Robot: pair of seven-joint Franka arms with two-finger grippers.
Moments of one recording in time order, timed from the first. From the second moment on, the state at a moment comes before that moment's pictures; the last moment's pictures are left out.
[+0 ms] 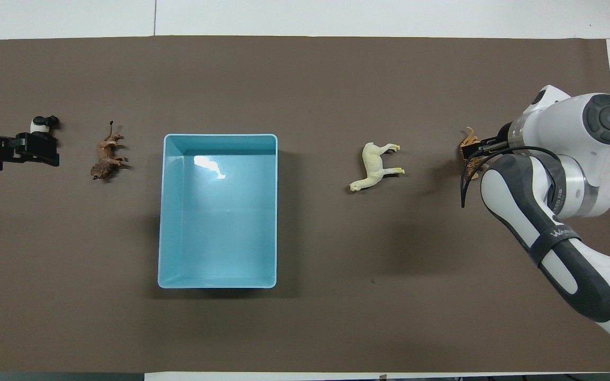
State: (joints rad) left arm -0.03 0.05 0.02 -1.71 0.03 1.77 -0.02; right arm 0.05 0.31 -0.06 -1.99 -0.01 2.42 -0.21
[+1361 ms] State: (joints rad) left arm 0.02 0.37 0.01 -1.91 -0.03 2.37 -0.08; right arm 0.05 0.37 -0.06 -1.99 0.04 2.48 -0.23
